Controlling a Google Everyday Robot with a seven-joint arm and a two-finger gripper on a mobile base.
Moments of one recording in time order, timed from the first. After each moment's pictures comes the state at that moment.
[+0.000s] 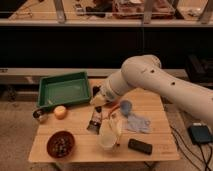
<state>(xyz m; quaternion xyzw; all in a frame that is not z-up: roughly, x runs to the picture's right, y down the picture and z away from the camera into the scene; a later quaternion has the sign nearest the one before) -0.034 0.030 0.596 -0.27 -0.23 0.30 0.89</state>
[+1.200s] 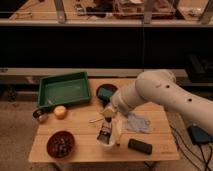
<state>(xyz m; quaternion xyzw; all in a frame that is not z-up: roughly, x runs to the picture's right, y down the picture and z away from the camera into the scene) 0.012 0.078 0.601 -0.27 -0.21 0.32 0.88</state>
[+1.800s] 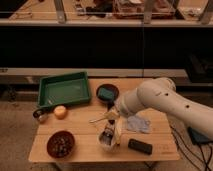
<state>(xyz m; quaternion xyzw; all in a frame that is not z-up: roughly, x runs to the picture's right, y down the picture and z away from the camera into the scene) 0.023 0.096 0.638 -0.26 -0.20 0.34 0.88</state>
